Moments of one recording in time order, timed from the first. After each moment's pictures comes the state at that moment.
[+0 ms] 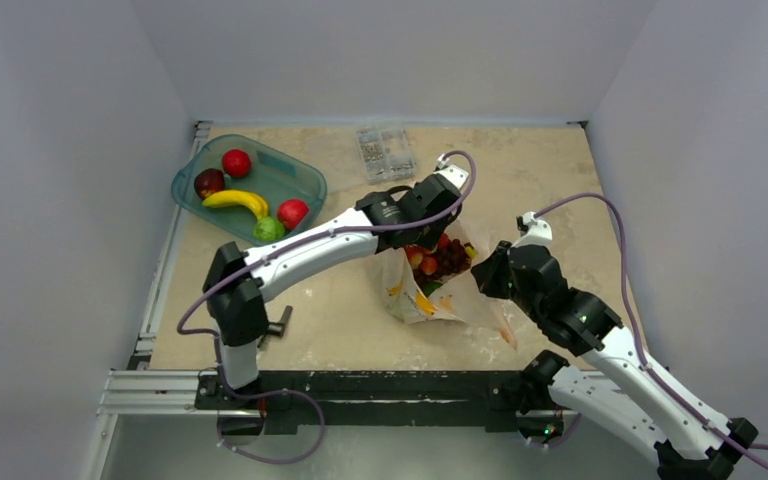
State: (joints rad) left arm -1.01 1.89 1.75 -0.72 -0.42 -0.28; right arm 0.70 0.65 0.73 -0.65 0.32 0.75
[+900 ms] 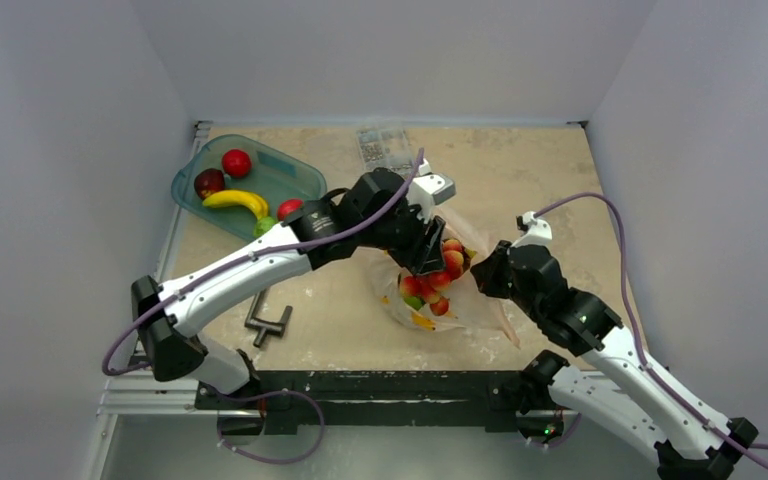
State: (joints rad) left arm -0.99 1.52 1.52 -0.62 0.24 -0.31; right arm 0.70 0.65 0.73 -0.64 0.32 0.74
